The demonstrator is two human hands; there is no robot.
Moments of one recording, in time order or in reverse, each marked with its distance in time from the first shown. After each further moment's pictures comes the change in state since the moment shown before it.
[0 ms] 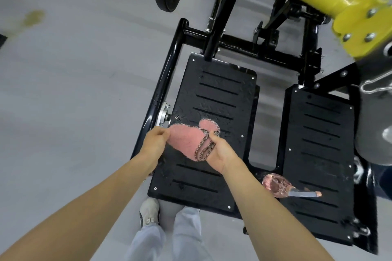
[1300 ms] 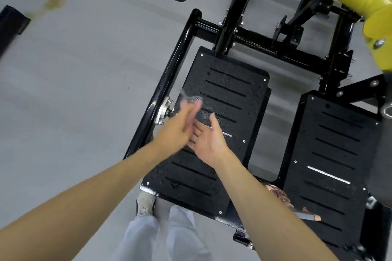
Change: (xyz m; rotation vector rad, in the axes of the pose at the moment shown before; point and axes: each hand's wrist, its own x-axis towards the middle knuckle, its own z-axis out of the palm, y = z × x) left_hand -0.009 0.055 0.051 0.358 -0.203 0.469; right_hand 0.015 -0.038 0.014 -0.120 -0.215 0.059
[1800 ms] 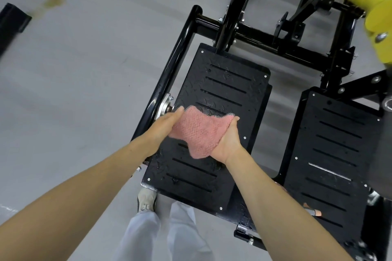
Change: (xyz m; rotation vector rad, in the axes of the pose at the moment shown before) left_hand -0.001 -0.019 -0.012 -0.400 -0.030 -0.516; right_hand -0.009 -0.010 -0.023 0.305 0.022 0.107
